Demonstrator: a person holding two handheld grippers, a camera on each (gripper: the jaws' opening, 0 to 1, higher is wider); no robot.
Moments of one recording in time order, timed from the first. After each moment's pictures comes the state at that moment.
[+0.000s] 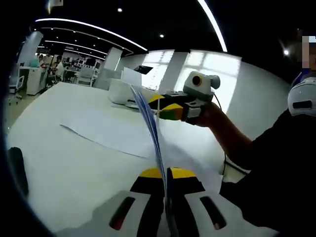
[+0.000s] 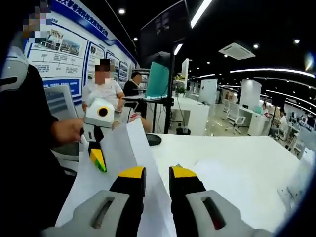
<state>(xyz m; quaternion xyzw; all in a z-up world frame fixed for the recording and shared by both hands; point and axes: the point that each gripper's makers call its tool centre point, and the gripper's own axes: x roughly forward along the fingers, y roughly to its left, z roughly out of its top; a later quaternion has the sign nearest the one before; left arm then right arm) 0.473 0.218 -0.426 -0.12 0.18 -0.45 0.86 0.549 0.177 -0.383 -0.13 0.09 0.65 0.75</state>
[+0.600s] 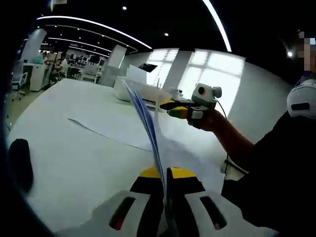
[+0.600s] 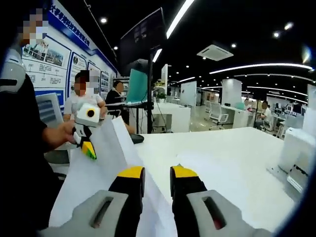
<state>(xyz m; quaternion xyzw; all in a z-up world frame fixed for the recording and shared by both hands) 0.465 0.235 -0.433 -0.13 0.19 -0.44 0.87 0.560 0.131 -0.395 -0.08 0.09 0.59 0.80</state>
